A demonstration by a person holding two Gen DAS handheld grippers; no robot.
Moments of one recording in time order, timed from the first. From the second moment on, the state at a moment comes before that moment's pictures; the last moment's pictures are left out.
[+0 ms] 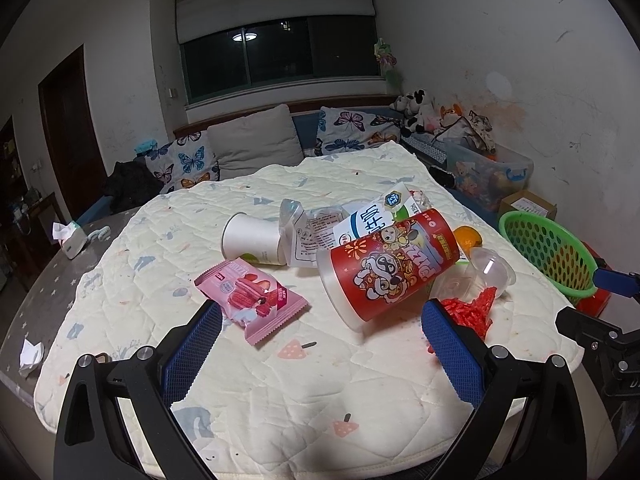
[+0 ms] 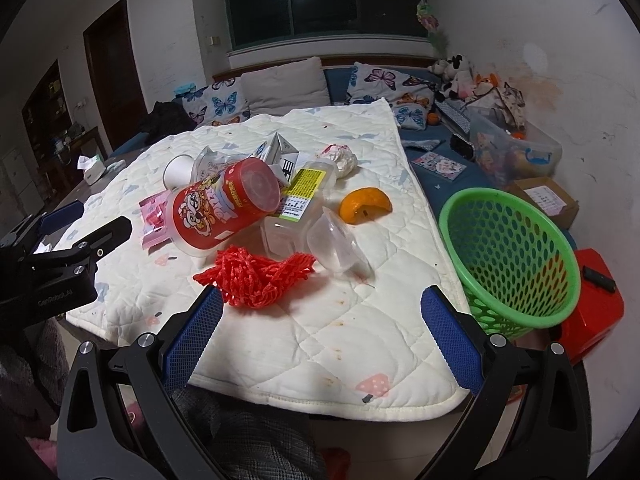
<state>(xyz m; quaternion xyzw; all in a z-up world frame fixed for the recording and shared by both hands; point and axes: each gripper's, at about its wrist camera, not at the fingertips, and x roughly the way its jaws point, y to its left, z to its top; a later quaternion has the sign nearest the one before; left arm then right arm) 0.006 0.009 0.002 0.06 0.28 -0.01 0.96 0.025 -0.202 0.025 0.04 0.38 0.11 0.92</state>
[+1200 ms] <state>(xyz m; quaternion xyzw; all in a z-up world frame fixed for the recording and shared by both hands) 0.020 0.005 -0.014 0.06 0.30 -0.03 0.95 0.077 -0.216 -0.009 0.04 0.42 0.13 0.90</state>
